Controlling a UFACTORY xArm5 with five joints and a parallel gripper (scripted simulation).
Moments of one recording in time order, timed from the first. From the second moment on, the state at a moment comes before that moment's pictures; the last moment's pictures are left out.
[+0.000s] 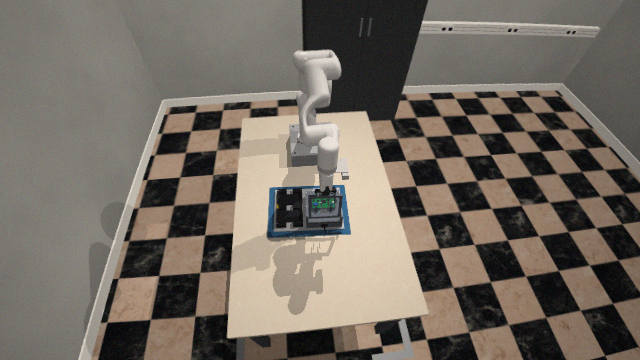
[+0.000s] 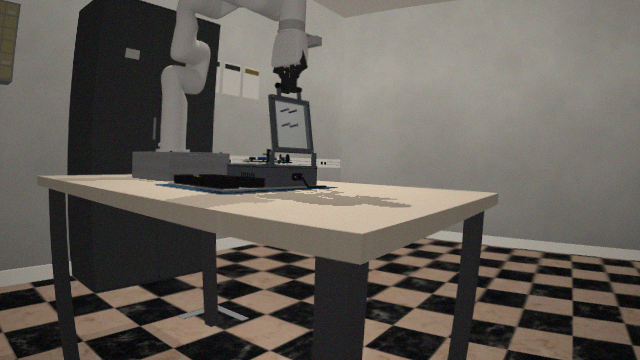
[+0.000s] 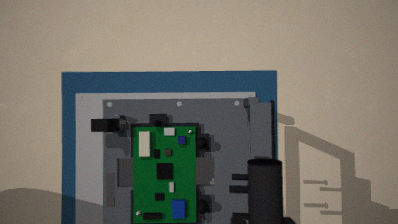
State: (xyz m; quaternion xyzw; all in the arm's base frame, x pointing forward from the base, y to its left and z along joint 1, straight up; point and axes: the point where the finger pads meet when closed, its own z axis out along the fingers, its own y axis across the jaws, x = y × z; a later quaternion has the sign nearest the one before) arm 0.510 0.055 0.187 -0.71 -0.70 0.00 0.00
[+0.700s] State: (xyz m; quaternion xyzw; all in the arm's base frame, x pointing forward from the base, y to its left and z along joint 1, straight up) arm 0.481 0.055 0.181 -0.71 -0.70 0.00 0.00
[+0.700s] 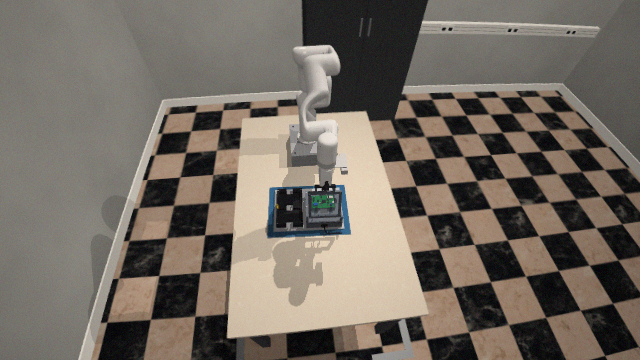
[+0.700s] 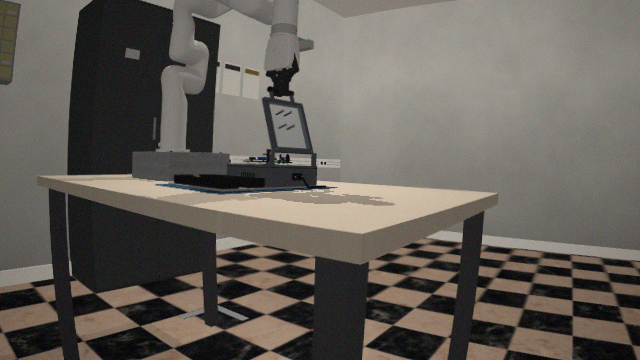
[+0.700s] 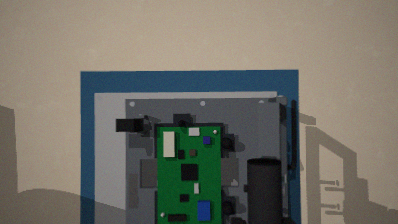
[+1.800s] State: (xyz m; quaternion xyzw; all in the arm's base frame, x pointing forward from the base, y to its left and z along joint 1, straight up) arm 0.428 0.056 0.152 -0.71 -0.70 0.00 0.00
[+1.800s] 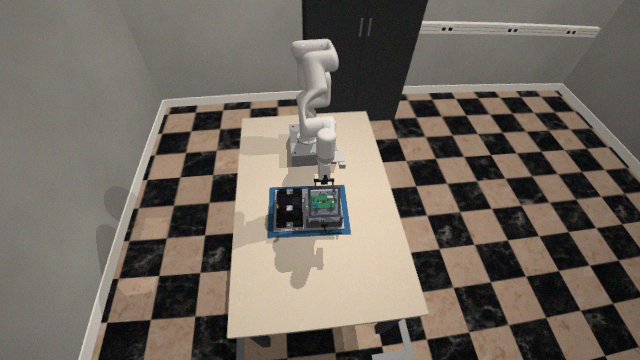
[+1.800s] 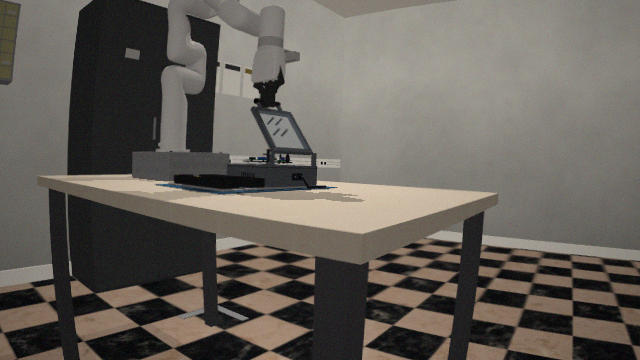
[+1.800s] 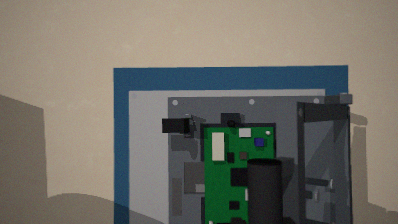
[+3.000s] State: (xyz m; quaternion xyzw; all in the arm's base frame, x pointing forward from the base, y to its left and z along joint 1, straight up) arm 0.380 0.056 0.097 -0.71 -0.70 0.00 0.00
